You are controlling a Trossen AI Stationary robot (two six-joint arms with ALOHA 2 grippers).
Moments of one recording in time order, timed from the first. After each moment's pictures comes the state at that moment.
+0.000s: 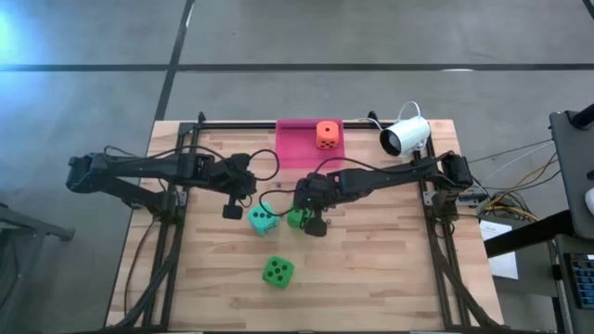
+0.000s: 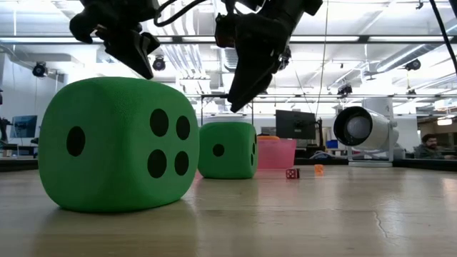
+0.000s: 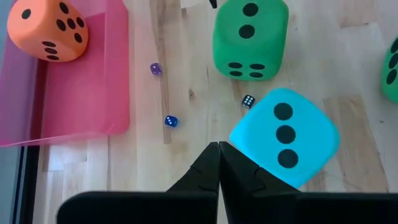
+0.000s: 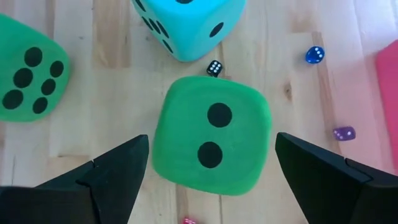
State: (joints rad) left arm 0.05 1.18 0.96 -0.75 -0.10 0.26; right arm 0.05 1.86 1.45 -0.63 0.03 0.12
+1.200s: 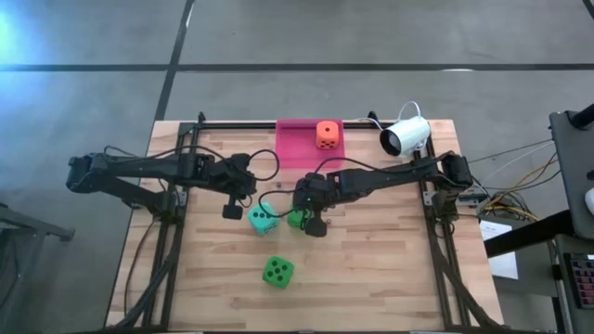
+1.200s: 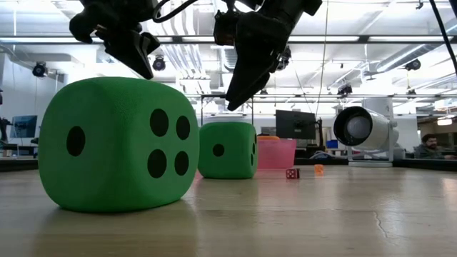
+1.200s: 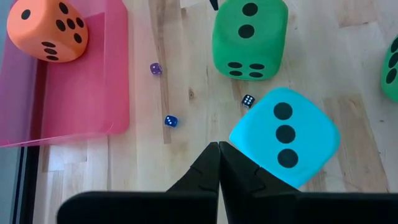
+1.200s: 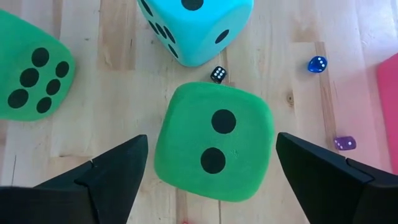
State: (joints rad) left arm 0.05 1.18 0.96 -0.75 -0.10 0.26; right arm 0.05 1.86 1.45 -0.61 0.03 0.09
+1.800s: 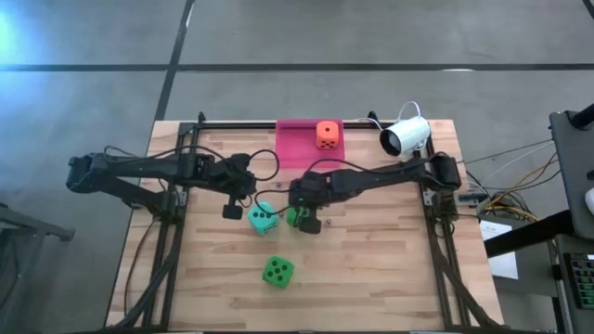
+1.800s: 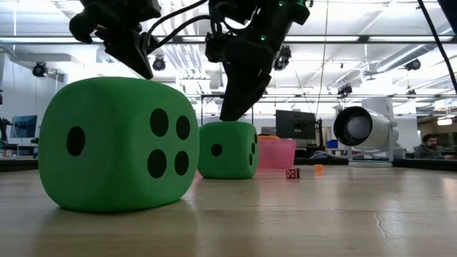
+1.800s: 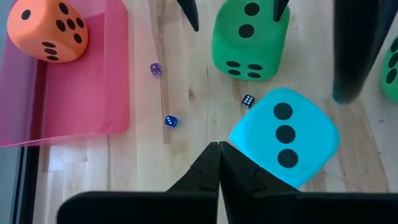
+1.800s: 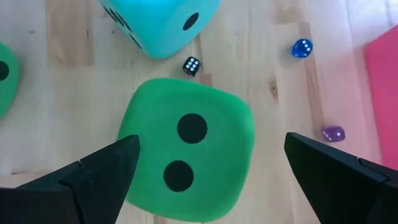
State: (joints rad) left arm 0.05 1.18 0.96 -0.75 -0.10 0.26; right arm 0.03 1.95 1.52 -0.66 0.08 0.12
